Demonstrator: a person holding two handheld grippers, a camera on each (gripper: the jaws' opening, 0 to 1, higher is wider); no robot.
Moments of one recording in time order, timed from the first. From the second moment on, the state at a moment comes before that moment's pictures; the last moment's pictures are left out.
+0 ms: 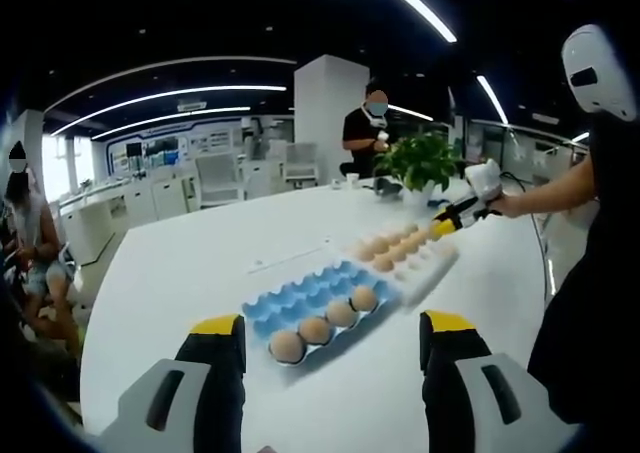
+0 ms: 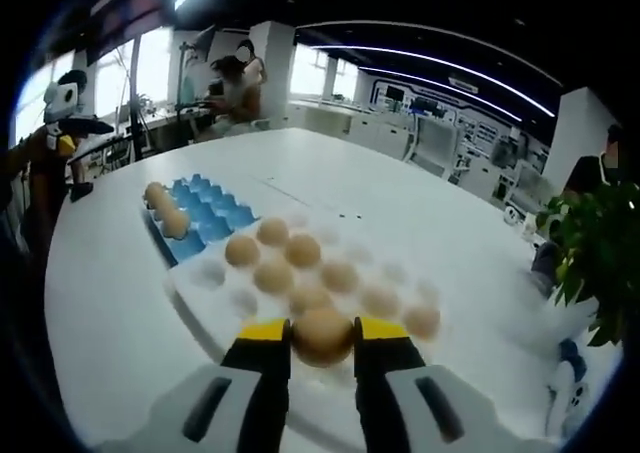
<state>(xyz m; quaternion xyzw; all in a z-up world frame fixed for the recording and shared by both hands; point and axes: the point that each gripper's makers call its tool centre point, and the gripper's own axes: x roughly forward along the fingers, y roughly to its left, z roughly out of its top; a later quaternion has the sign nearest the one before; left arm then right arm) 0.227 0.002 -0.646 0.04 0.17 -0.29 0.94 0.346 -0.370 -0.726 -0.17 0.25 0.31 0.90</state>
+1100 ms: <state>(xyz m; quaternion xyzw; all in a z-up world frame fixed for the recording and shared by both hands) 0.227 0.008 -0.646 0.04 0.18 -0.28 0.94 0.348 -0.261 -0.730 -0.18 0.22 0.42 0.86</state>
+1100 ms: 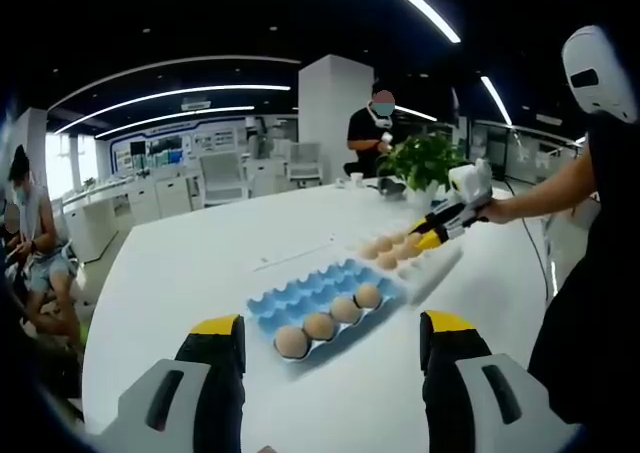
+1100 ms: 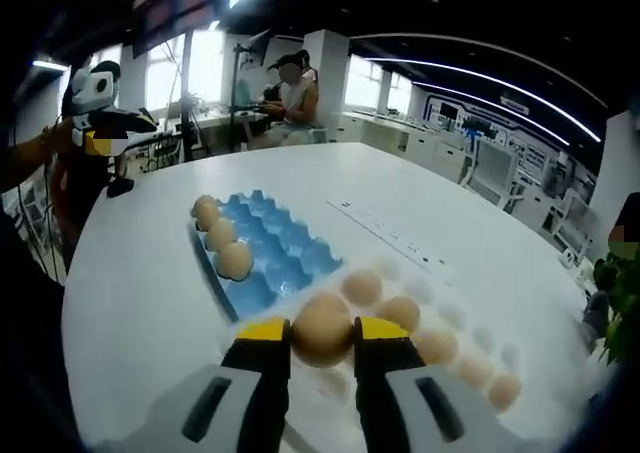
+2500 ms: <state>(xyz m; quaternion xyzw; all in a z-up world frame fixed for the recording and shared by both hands) 0.223 0.020 -0.645 0.04 0.18 -0.27 0.95 0.340 -0.182 -0.764 -0.19 0.23 0.48 0.82</state>
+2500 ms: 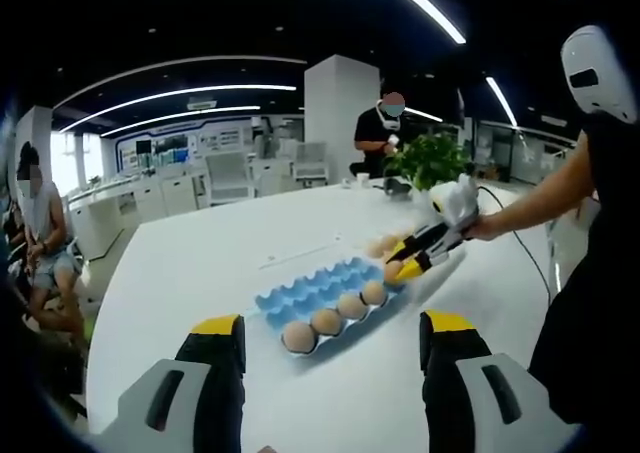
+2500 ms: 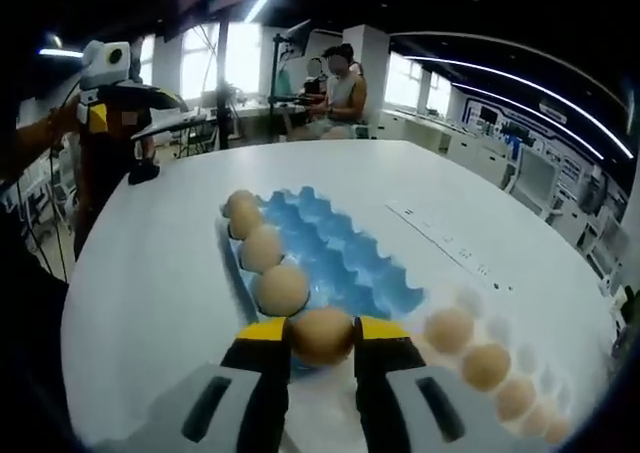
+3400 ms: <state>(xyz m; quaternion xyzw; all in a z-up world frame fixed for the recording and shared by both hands) 0.223 0.022 -0.644 0.04 0.17 -0.27 0.95 0.336 -0.177 -0.782 -0.20 0.25 0.50 0.81</state>
